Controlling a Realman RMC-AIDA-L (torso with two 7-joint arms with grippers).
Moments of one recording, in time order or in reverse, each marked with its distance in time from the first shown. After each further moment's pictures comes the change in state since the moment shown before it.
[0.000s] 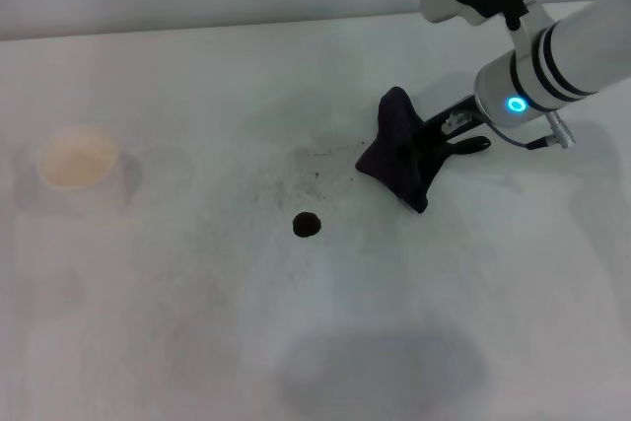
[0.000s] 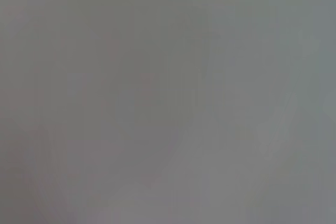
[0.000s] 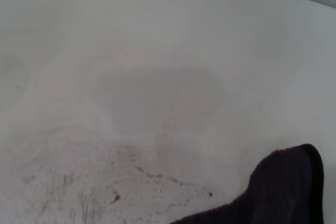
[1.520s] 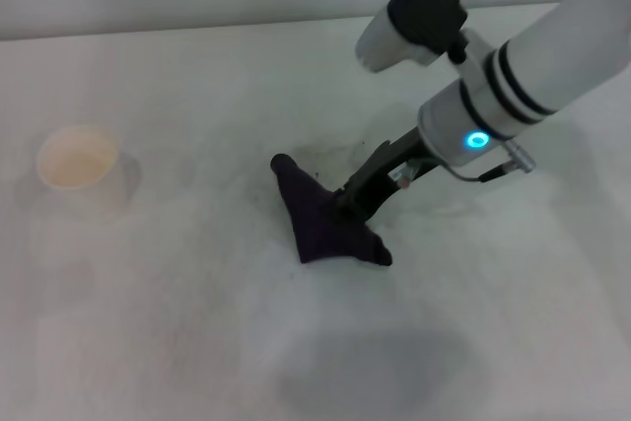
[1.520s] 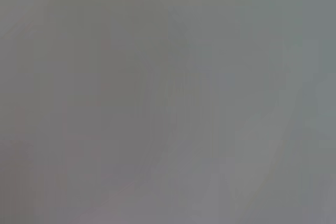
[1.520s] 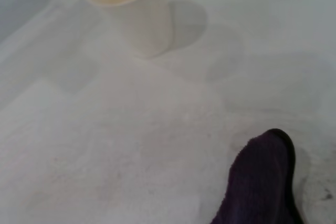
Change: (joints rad) left arm -0.013 0.003 0.008 0.015 0.001 -0.011 -0.006; right arm 0.033 0.002 -0.093 -0.020 0.274 0.210 -0.292
